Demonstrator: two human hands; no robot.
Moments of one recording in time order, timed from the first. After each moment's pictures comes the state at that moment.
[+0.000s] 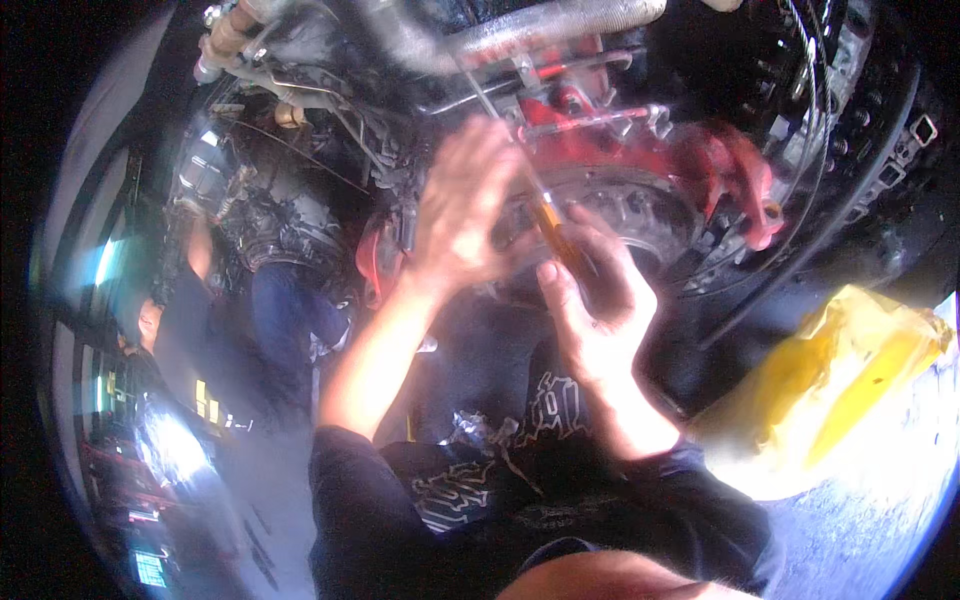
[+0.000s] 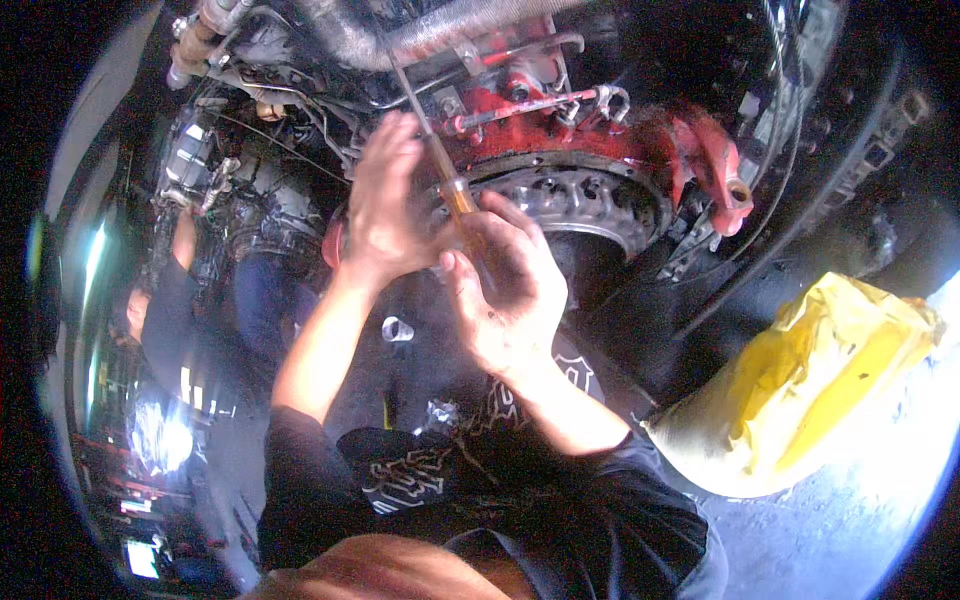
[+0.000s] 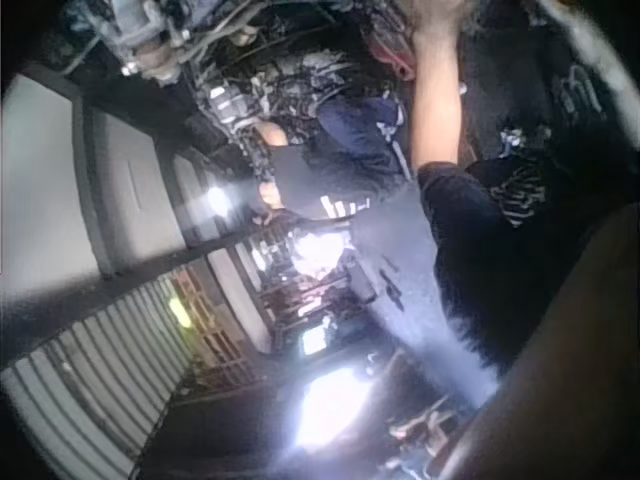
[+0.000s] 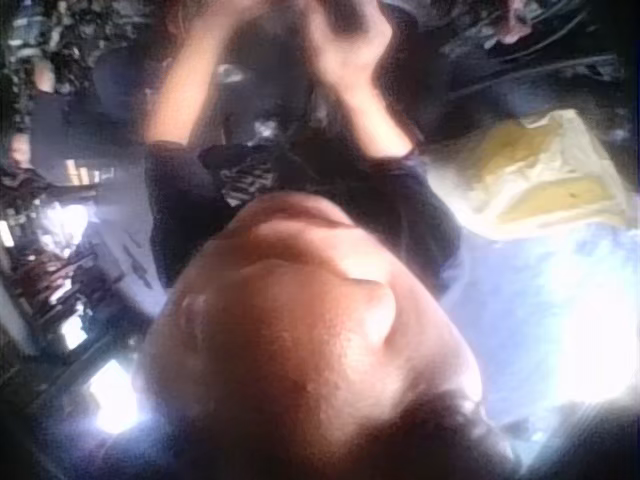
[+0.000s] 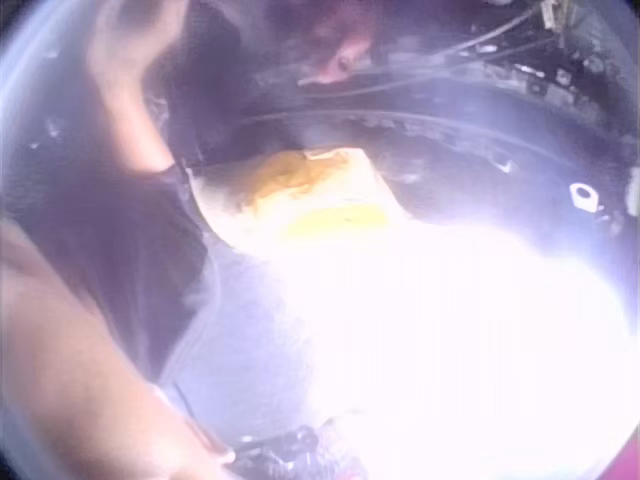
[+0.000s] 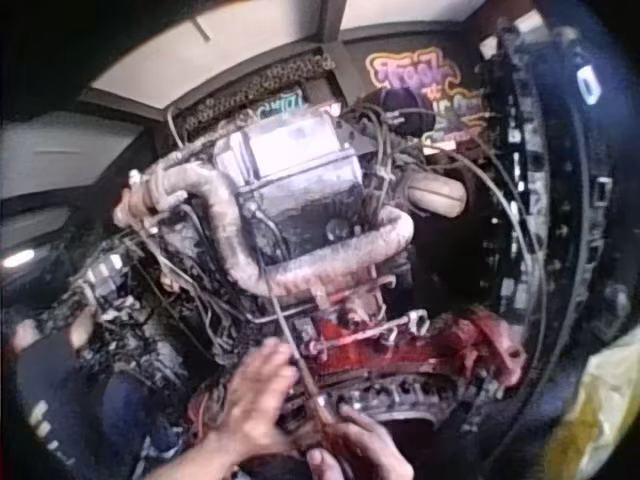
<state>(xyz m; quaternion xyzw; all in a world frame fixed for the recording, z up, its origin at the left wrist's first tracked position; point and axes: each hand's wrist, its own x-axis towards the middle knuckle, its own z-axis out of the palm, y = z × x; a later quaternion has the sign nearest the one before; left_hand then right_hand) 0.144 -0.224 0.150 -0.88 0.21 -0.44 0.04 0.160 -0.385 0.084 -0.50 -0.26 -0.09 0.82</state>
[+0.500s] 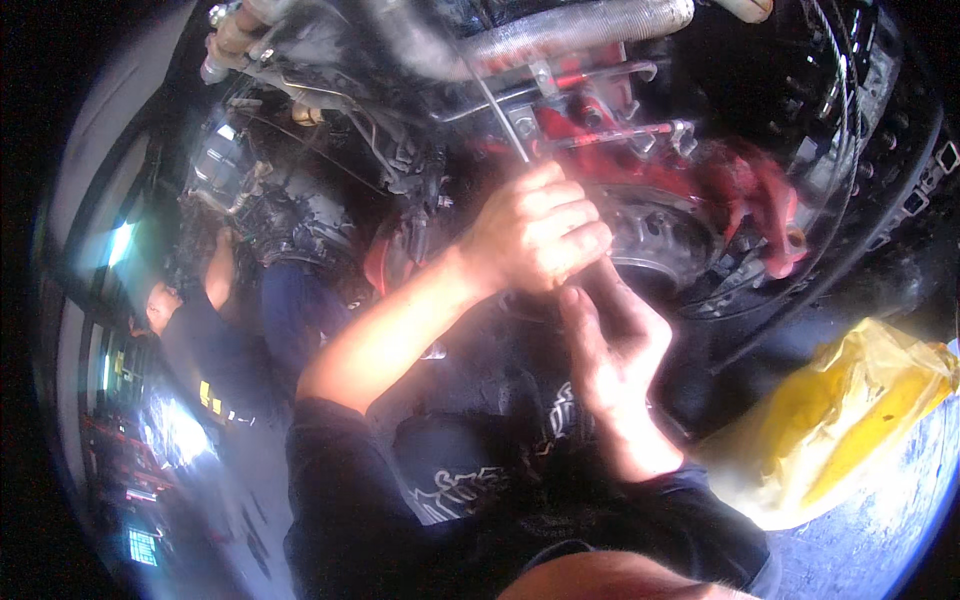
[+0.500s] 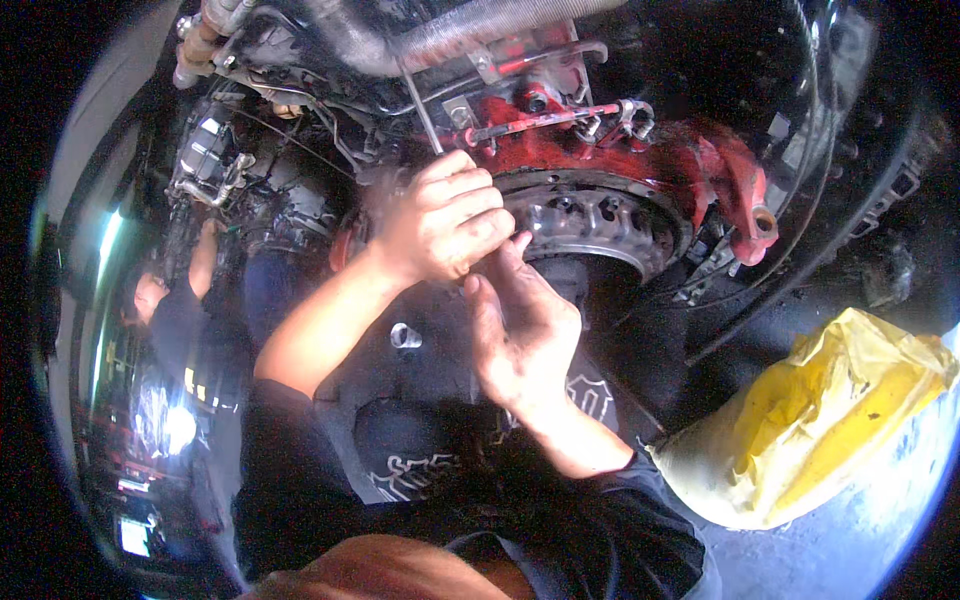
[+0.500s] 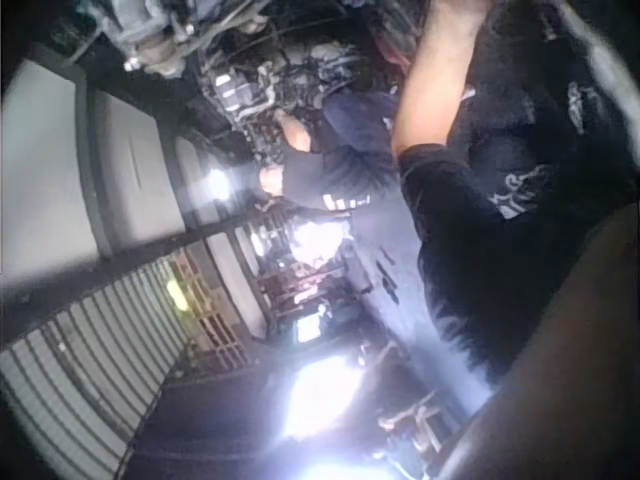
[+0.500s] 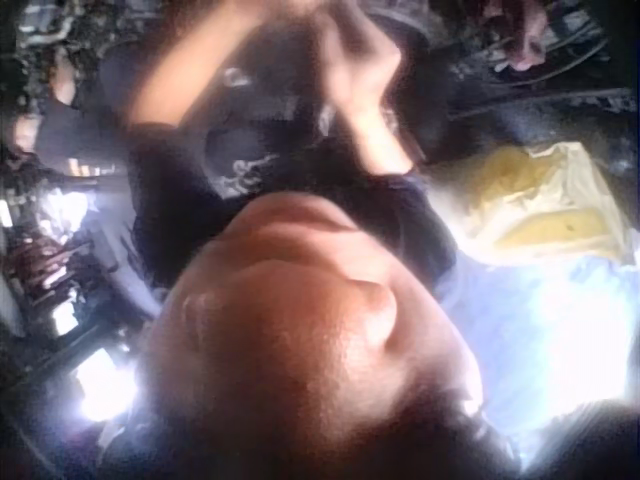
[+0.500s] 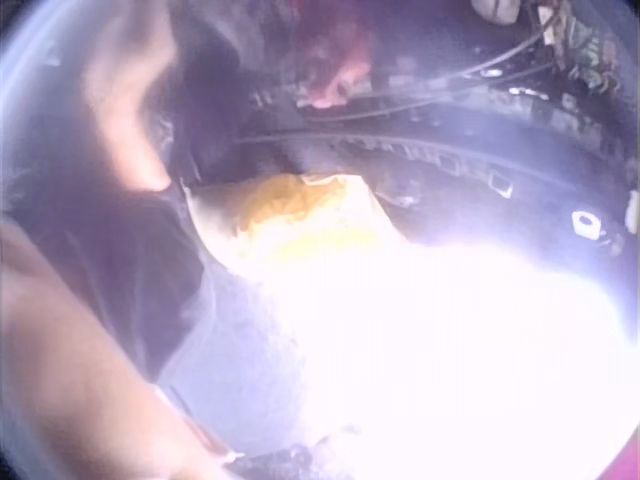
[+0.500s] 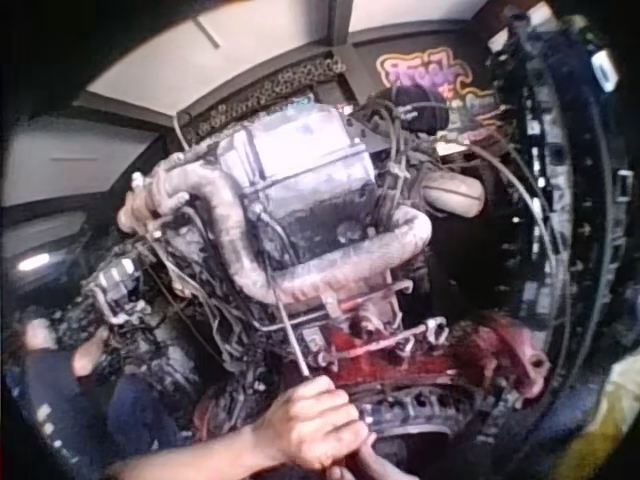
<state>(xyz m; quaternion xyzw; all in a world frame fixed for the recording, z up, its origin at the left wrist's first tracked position) 0.184 -0.238 0.151 -0.87 0.37 -0.31 0.06 0.164 -0.392 0.078 -0.52 -0.23 0.05 0.82</state>
